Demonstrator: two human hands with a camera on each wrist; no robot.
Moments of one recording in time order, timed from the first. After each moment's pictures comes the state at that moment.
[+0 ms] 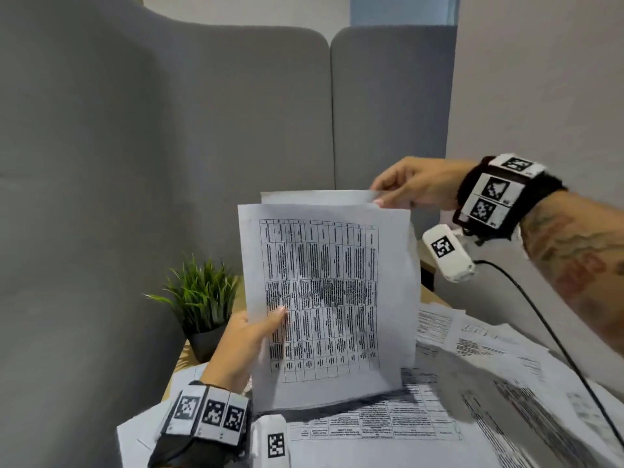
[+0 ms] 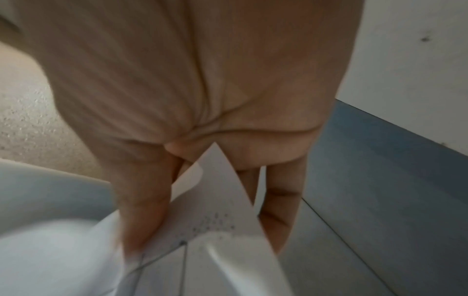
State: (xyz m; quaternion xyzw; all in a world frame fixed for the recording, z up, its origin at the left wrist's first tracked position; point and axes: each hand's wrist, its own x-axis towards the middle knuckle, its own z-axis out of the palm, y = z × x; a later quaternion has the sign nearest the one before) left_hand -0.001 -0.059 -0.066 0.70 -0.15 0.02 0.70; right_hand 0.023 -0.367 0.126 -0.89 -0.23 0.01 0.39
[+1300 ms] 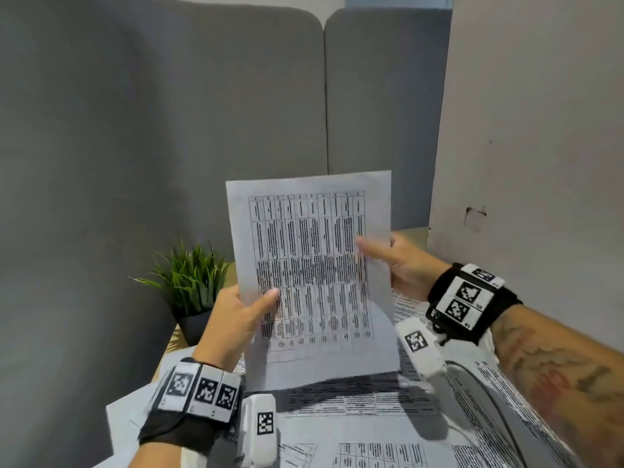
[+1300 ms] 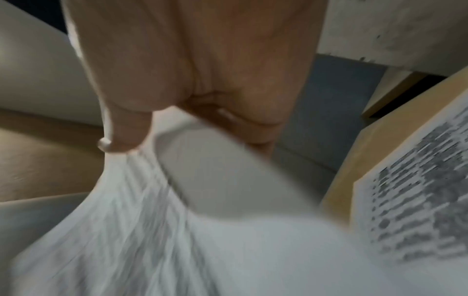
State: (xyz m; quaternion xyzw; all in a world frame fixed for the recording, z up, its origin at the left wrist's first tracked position) left_hand -0.002 -0.067 -0.063 0.71 -0.18 0.09 0.68; right_hand -0.002 -0.340 -0.007 -0.71 -0.12 -0.01 0.70
